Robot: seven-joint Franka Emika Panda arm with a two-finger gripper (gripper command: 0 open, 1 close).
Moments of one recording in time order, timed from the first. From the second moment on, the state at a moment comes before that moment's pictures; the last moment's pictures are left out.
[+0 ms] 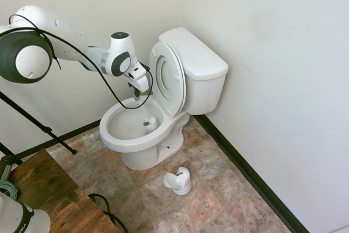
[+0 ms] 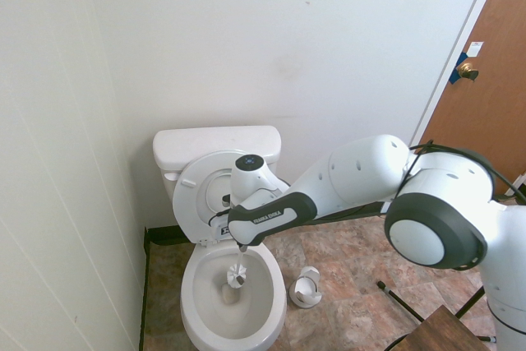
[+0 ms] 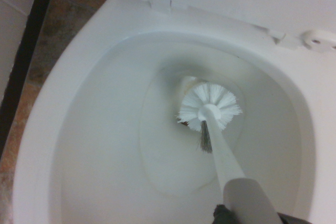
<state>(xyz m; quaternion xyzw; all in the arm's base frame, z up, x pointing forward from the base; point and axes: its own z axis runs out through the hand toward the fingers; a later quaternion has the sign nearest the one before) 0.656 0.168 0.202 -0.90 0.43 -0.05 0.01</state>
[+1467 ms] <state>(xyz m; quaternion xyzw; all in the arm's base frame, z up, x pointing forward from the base) 0.589 0.246 0.167 -0.93 0.36 0.00 -0.01</state>
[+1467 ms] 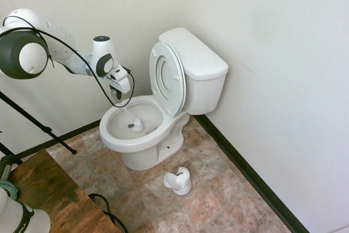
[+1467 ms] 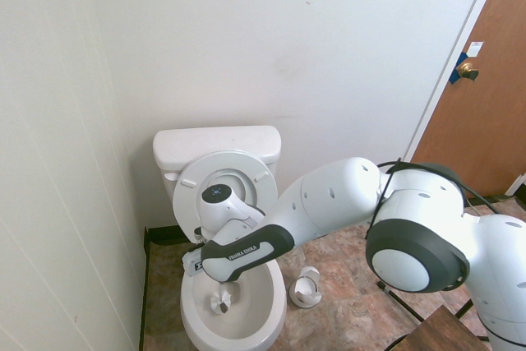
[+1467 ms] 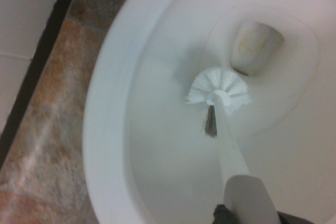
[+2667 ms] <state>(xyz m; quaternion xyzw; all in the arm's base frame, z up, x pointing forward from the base) 0.684 0.097 0.158 -0.89 0.45 0.03 0.02</state>
